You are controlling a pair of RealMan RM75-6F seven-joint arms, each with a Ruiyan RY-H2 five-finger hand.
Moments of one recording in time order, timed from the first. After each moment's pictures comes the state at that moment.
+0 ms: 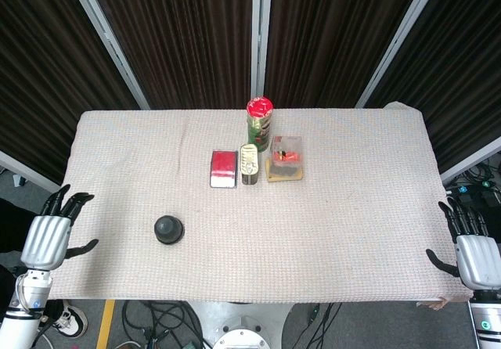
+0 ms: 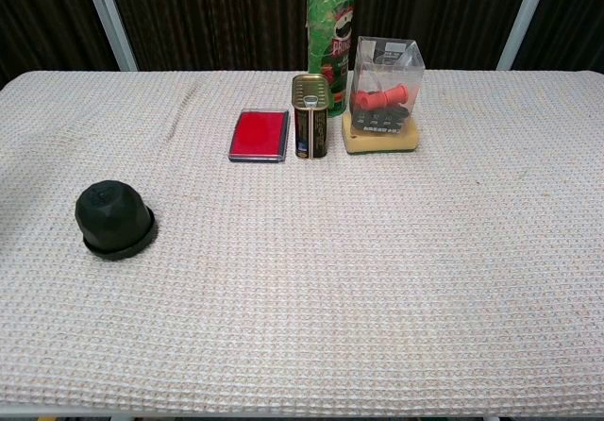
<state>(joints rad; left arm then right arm) -0.16 -1.21 -0.06 -1.66 1.51 1.46 0.12 0.07 -1.16 0.05 -1.45 -1.51 1.48 0.12</state>
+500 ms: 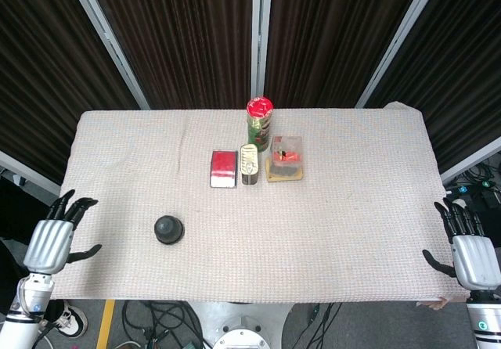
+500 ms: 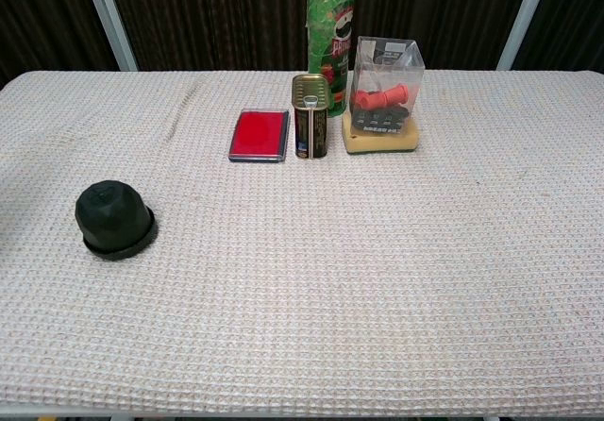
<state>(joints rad) -0.16 -1.21 -0.03 -1.66 1.54 1.45 0.07 0.07 -1.16 0.05 -1.48 -1.52 1.48 0.10</state>
